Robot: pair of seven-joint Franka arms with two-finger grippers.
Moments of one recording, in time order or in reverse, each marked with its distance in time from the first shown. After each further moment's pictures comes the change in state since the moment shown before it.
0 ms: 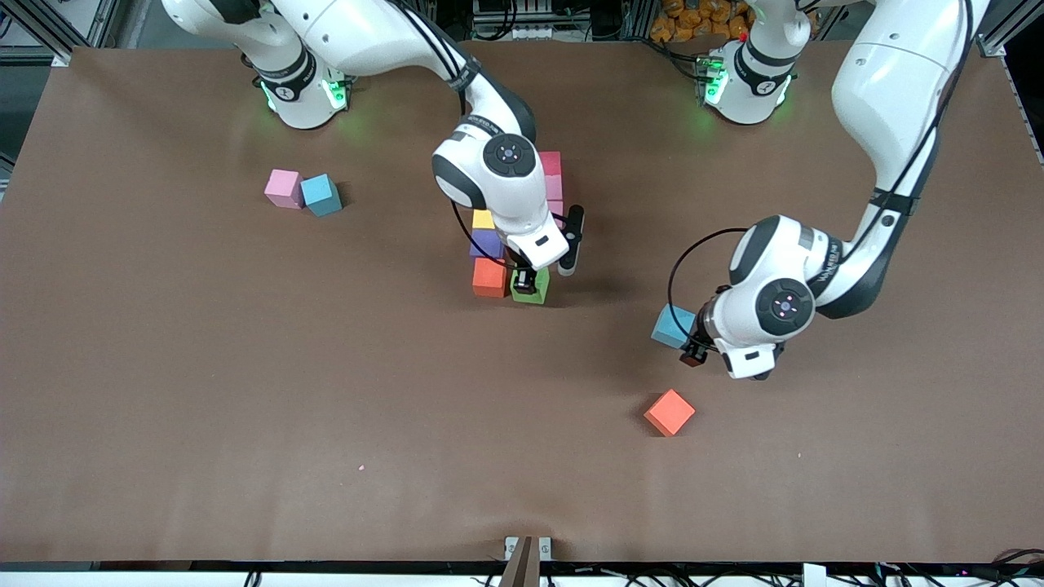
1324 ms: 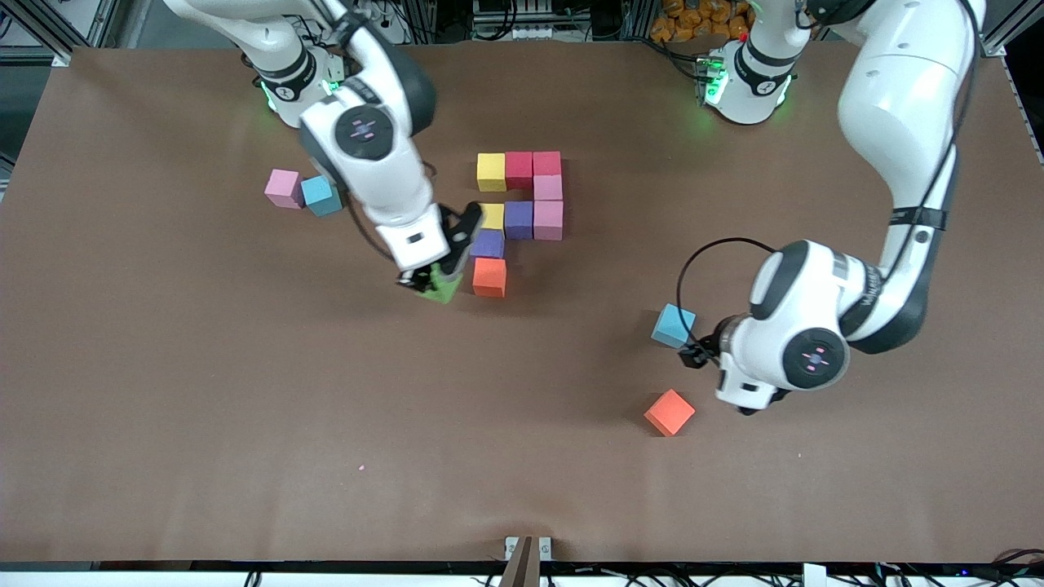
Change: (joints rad) left arm -0.034 0.140 0.029 0.424 -0.036 -0.471 0.493; right arm -0.413 -0.328 0.269 -0.217 -0.015 -0.160 0.011
